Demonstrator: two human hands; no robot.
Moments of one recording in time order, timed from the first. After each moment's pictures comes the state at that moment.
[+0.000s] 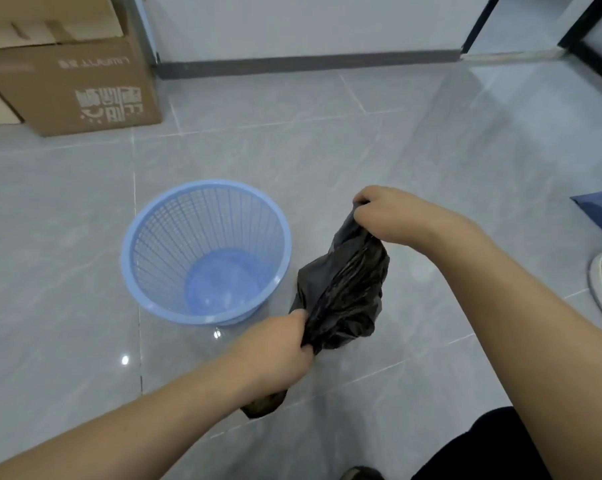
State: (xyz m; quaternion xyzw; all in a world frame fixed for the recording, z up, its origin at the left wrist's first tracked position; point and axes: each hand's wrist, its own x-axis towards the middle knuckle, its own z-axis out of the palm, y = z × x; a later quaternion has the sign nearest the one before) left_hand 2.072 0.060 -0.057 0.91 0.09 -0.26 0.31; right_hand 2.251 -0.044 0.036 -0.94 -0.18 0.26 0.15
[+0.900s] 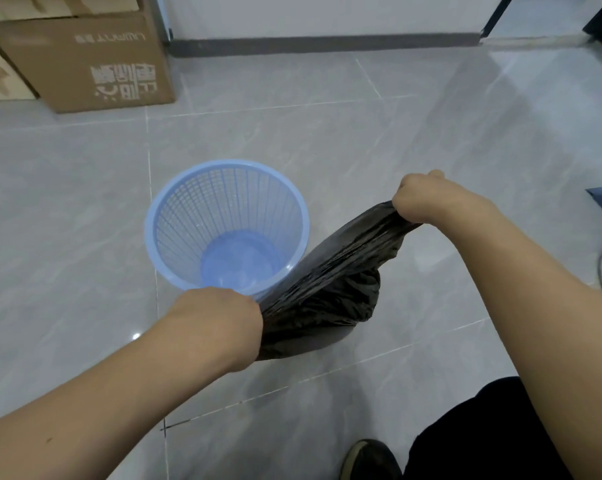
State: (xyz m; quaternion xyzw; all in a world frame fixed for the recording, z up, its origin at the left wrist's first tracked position) left_hand 2.040 0.103 0.009 0.92 0.10 -0.37 -0.04; right_hand 2.261 -0.043 0.026 -0.97 -0.08 0.23 0.00
